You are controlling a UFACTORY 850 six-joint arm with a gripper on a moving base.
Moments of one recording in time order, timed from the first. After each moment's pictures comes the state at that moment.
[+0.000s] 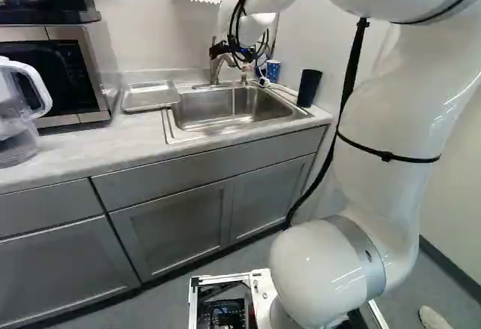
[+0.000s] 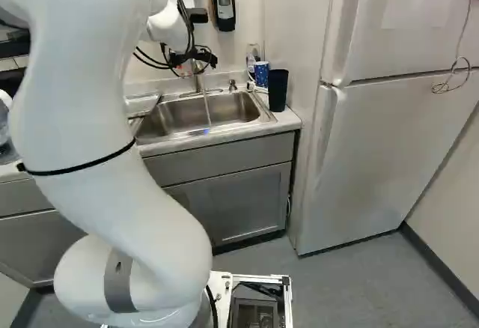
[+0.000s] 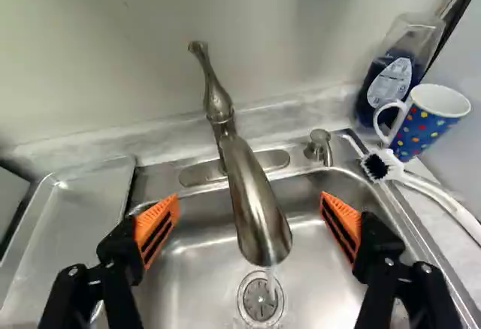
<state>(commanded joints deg) 9.5 -8.1 -70.3 5.2 -5.2 0.0</state>
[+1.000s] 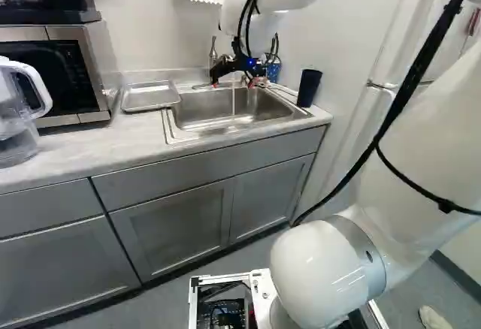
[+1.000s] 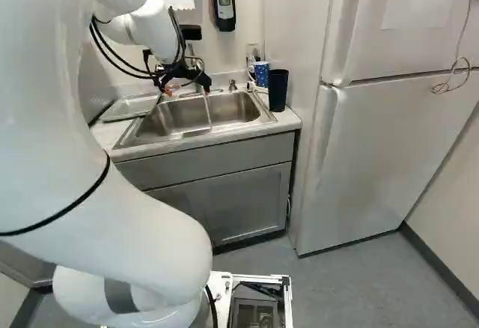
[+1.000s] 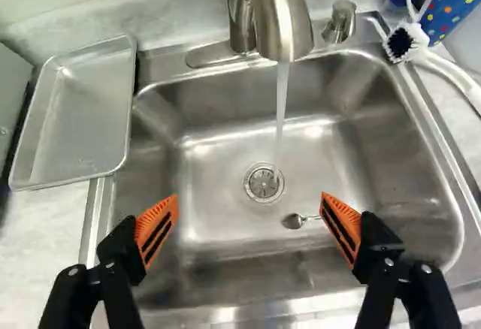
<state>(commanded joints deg) 11.1 6.0 -56.0 4.8 -22.4 0.0</state>
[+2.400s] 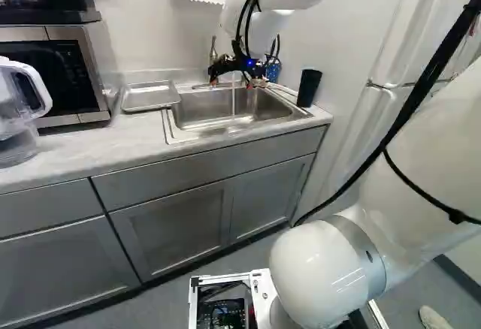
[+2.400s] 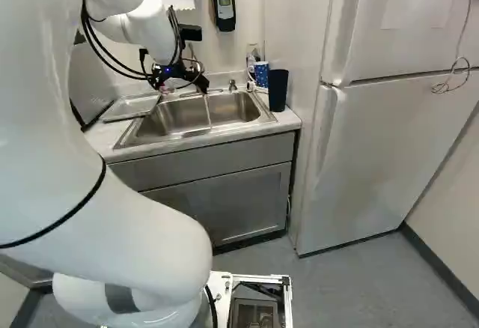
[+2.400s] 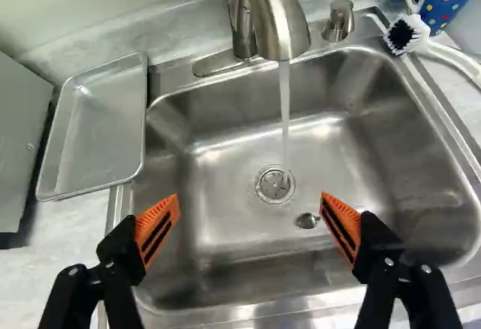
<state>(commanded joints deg) 11.1 7.4 -54.7 10.5 -19.0 0.3</state>
